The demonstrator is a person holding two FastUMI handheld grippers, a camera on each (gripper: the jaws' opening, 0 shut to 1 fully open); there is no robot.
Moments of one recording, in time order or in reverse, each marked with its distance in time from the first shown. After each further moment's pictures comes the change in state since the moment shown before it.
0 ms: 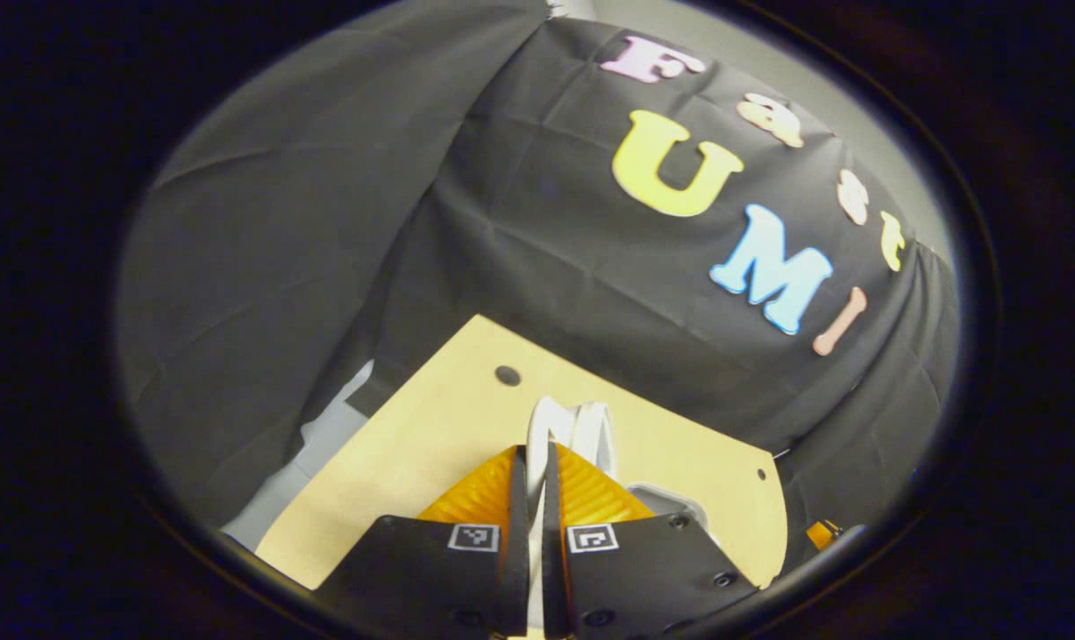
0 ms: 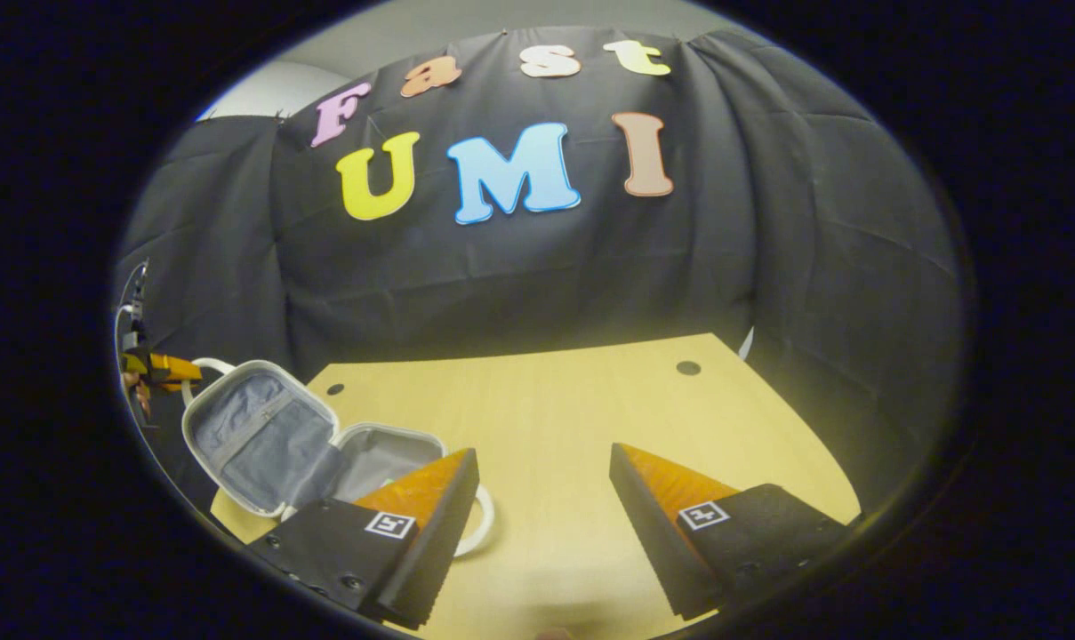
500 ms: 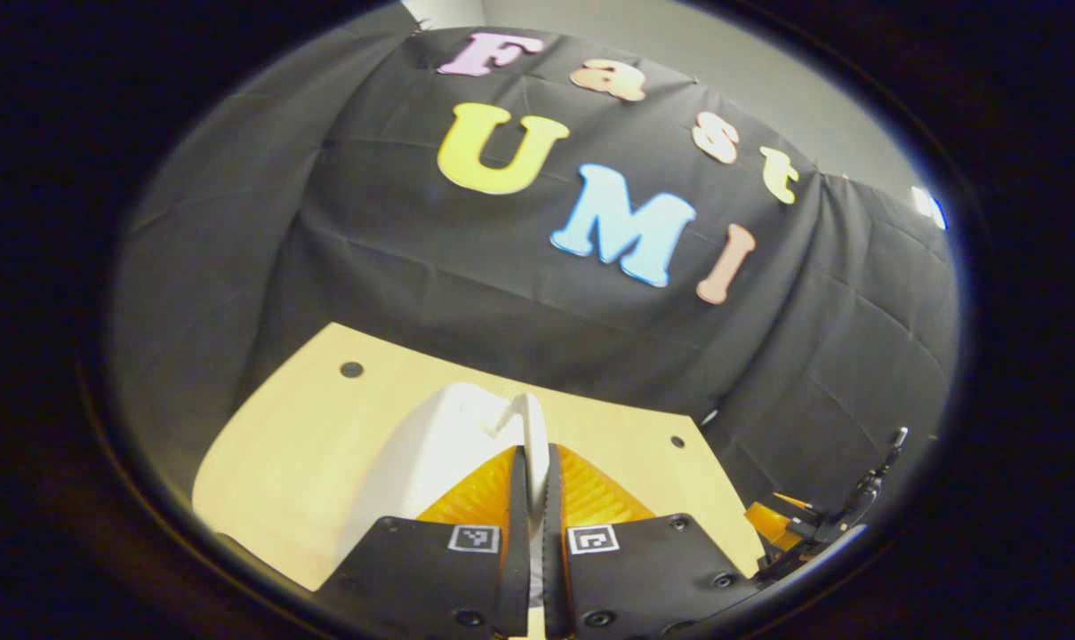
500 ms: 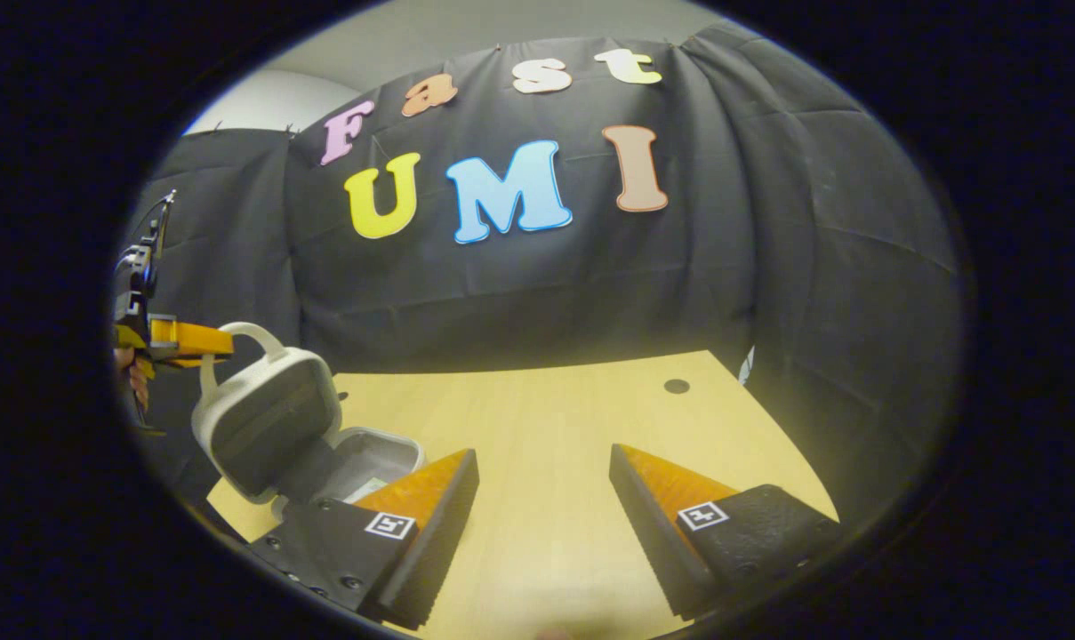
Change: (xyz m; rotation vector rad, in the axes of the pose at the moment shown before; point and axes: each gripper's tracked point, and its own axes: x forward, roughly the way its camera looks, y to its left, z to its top) left arm -0.018 -0.269 -0.117 0.161 0.046 -0.236; right arm -0.022 -0.056 -0.004 0.008 -0.030 0.088
